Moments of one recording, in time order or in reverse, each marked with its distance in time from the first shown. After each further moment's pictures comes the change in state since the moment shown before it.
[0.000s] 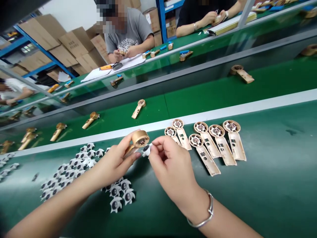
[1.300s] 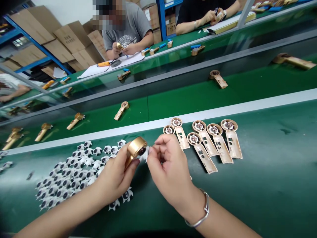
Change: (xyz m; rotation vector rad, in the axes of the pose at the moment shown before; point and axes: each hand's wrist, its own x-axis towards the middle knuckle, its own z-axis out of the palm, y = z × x) left_hand -0.022 0.000 0.038 0.141 0.252 0.148; right_hand -0.008 0.004 0.005 0.236 -0.019 0.004
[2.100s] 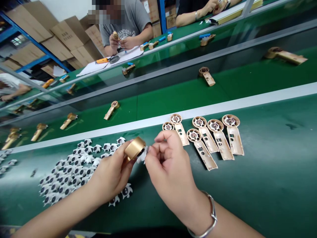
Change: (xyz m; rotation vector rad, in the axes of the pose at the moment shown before) left_hand -0.001 0.003 -0.004 0.238 0.073 0.141; right_hand -0.004 -0.016 -0.005 0.008 0.011 0.125
